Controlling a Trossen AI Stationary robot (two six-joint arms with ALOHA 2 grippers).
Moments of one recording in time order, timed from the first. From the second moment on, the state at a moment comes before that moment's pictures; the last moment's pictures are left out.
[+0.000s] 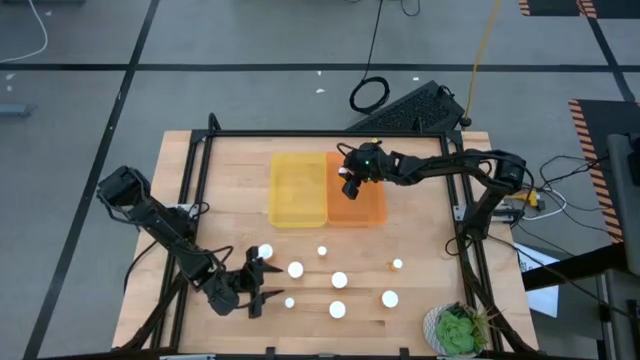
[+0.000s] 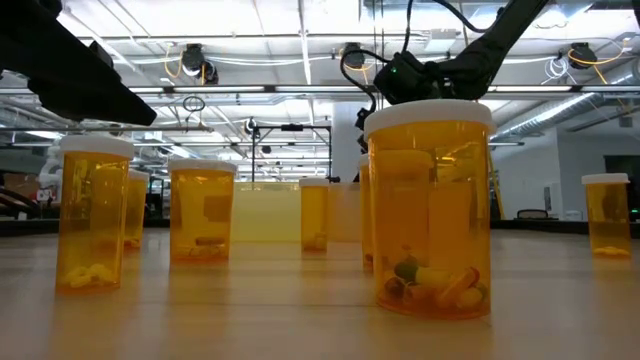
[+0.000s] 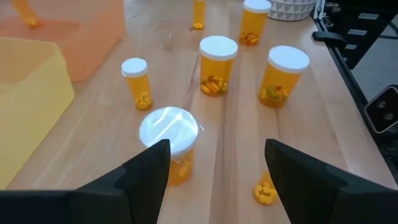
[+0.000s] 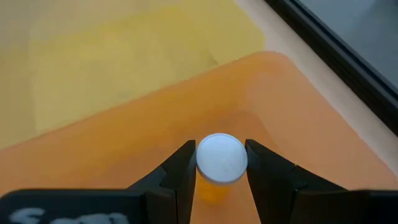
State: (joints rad) left arm -0.80 1.52 0.64 0.19 -0.73 -0.60; right arm -0.41 1.70 0.84 0.17 0.03 0.01
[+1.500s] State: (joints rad) left arm -0.80 1.52 0.64 0.19 -0.73 -0.61; right arm -0.33 1.37 0.73 -0.01 0.02 0.06
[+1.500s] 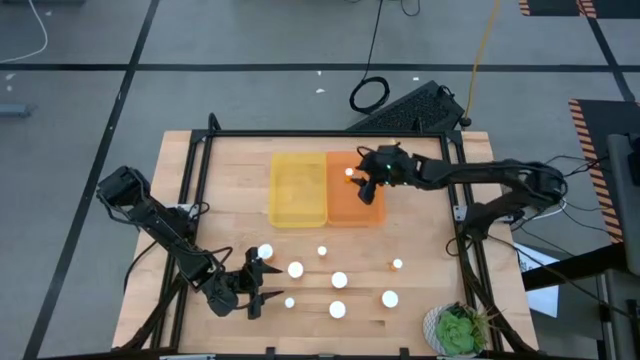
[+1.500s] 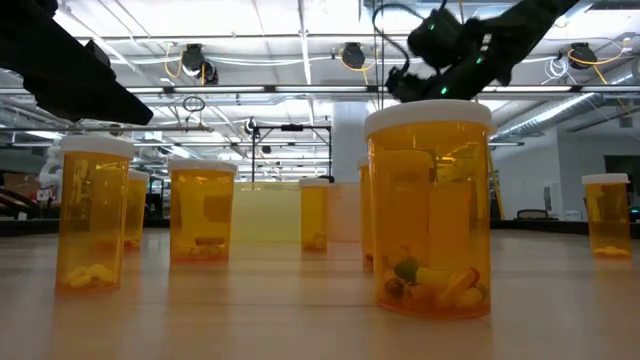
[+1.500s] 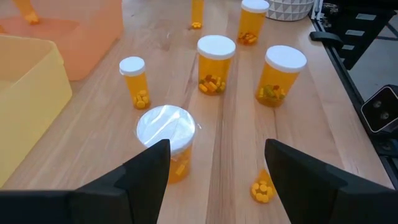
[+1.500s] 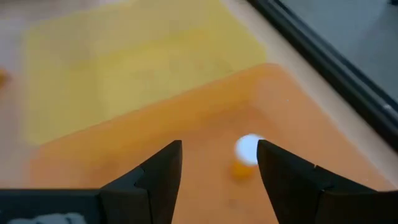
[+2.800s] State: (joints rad) left arm -0.80 1.52 0.64 0.19 -0.73 -0.62; right arm 0.67 1.10 0.73 -0.62 0.37 0.84
